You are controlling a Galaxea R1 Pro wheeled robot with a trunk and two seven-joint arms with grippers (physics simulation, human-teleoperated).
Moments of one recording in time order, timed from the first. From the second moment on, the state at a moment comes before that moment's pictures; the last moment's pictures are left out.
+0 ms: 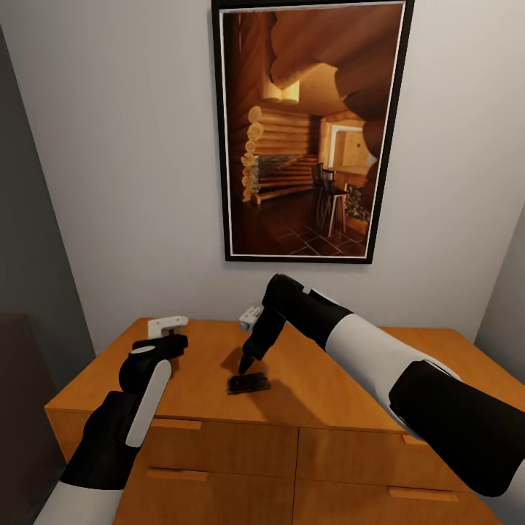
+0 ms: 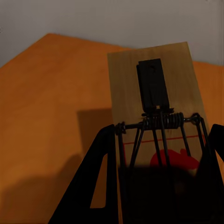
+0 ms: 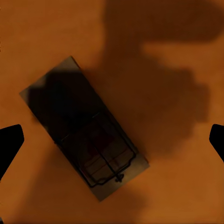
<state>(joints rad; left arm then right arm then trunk) -0.53 -0.02 -0.13 -1.52 0.32 0.85 0.63 -1.28 0.17 0.88 -0.59 0.22 1.04 1.17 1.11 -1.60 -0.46</state>
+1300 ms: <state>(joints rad) -0.53 -0.02 -0.13 -1.50 0.32 0.79 0.63 -1.27 0.17 0.88 -0.62 0.23 1.04 1.17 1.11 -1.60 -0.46</state>
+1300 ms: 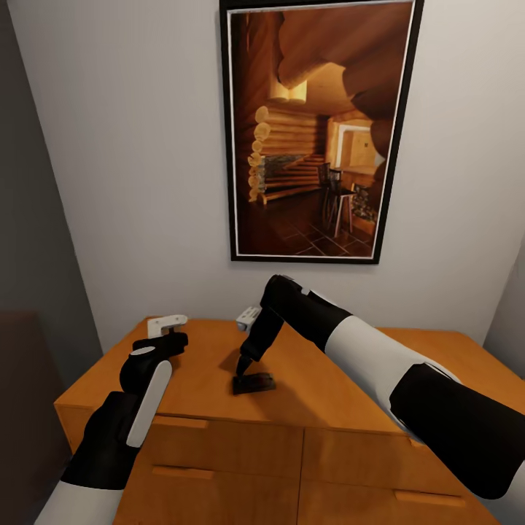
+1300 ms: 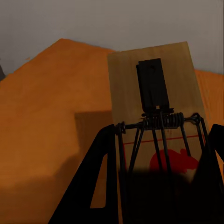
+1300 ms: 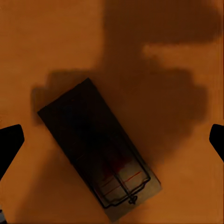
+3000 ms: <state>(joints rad) -0.53 -0.02 -0.13 -1.50 0.32 0.80 0.63 -1.21 0.17 0.88 -0.55 0.23 1.04 1.17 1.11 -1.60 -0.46</state>
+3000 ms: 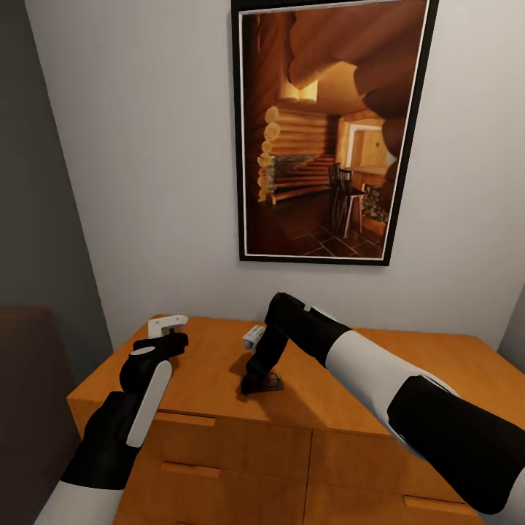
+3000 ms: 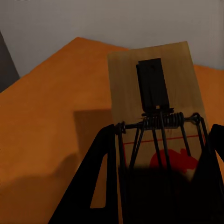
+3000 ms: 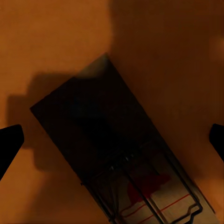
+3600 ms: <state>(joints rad) -0.53 -0.02 -0.13 -1.50 0.32 0.80 0.63 -1.21 0.17 0.87 -0.55 0.23 1.04 1.17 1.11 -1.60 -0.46</state>
